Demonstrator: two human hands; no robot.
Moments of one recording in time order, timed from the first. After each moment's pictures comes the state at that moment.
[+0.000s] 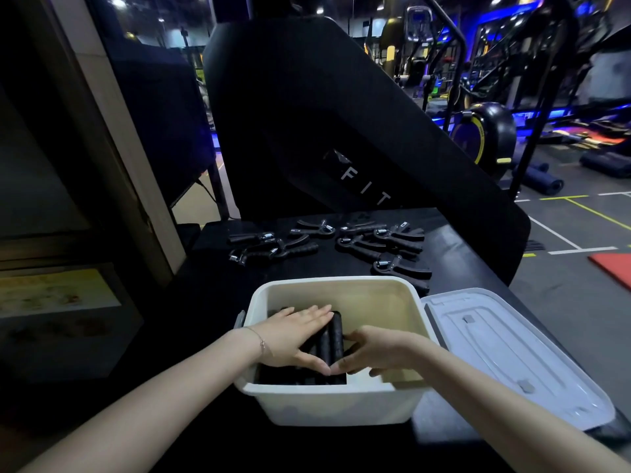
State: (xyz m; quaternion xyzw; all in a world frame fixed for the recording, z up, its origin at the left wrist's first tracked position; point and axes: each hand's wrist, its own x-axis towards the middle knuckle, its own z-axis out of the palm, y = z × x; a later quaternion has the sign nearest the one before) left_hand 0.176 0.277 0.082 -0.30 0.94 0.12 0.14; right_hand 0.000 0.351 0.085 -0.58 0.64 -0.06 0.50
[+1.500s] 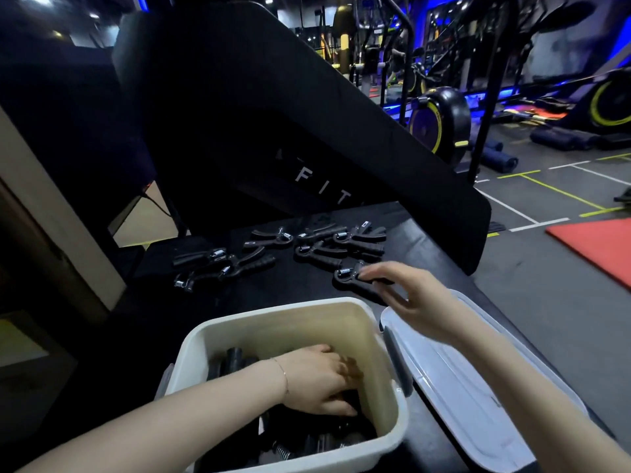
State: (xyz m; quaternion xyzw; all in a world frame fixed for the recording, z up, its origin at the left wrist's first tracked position) left_hand 0.067 0.266 0.039 -0.03 0.99 0.01 0.13; right_hand -0.126 0.352 0.119 -0.70 0.60 -0.37 0.09
